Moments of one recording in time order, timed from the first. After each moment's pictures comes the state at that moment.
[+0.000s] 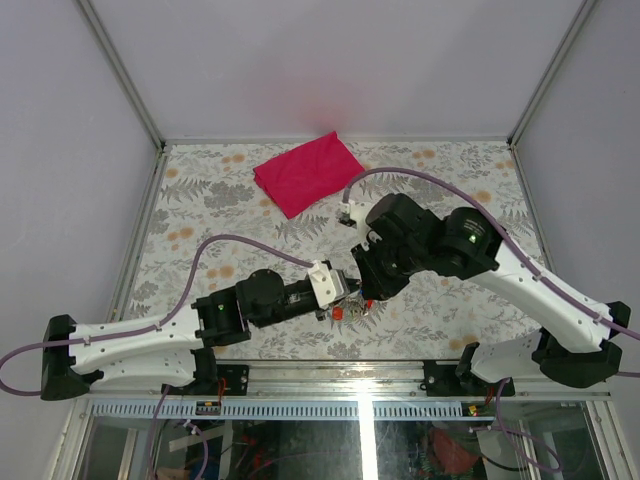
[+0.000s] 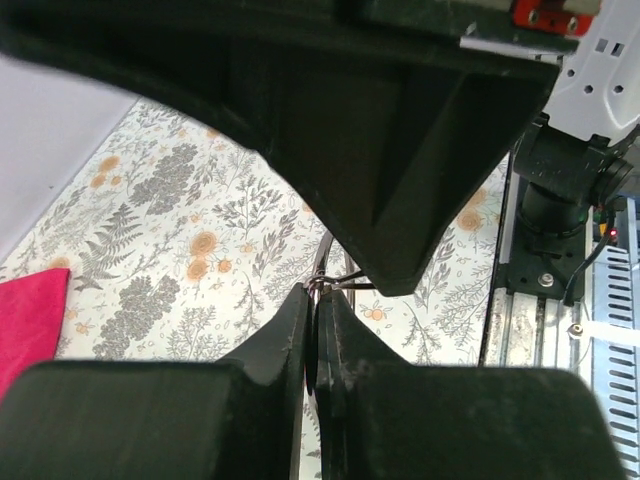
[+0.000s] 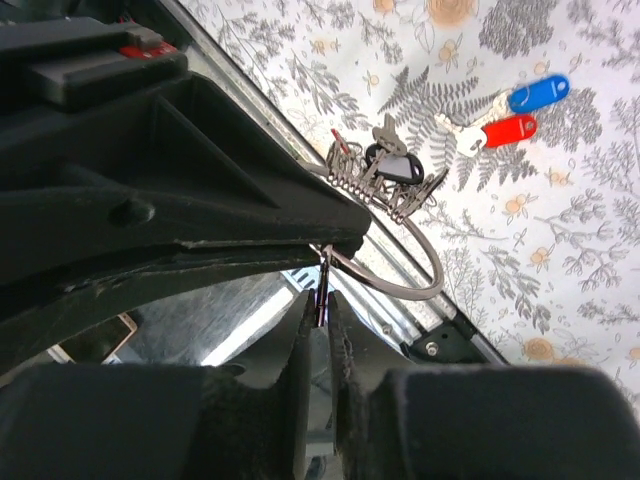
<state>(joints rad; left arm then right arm) -1.27 0.97 0.77 0.12 -0.05 0.20 1.05 1.34 1.69 -1.36 -0.12 0.38</state>
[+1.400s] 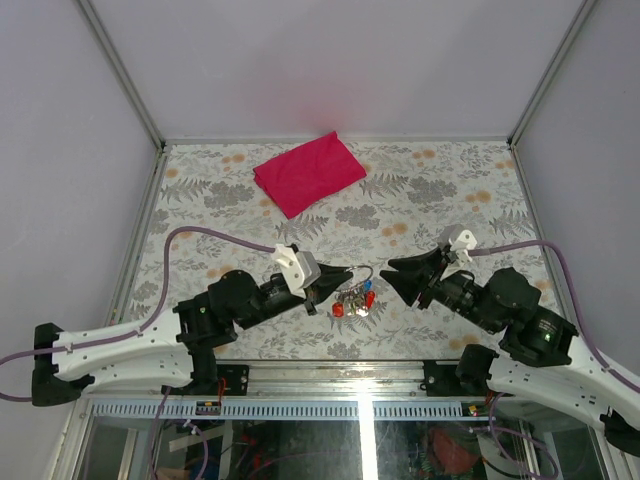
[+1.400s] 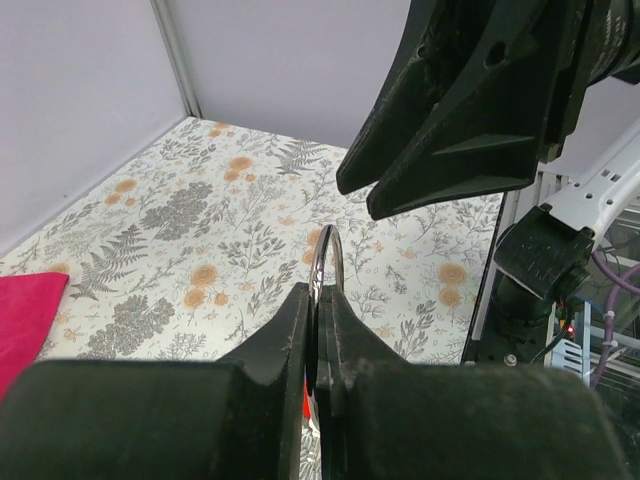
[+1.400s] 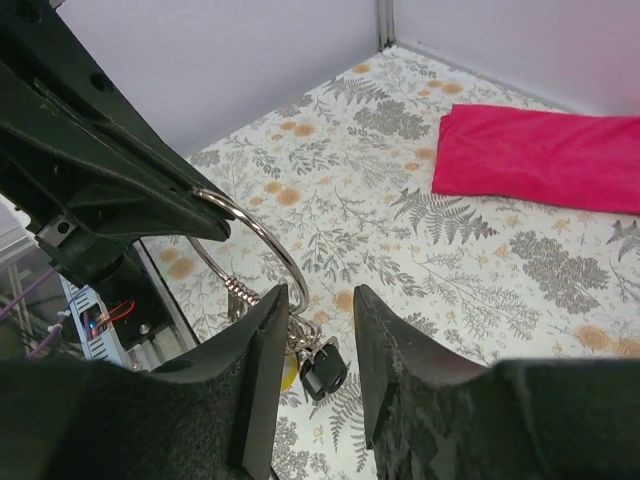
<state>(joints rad) -1.27 0.87 0.76 0.19 -0.14 0.04 1.05 0.51 0.79 -0.31 0.11 0.17</state>
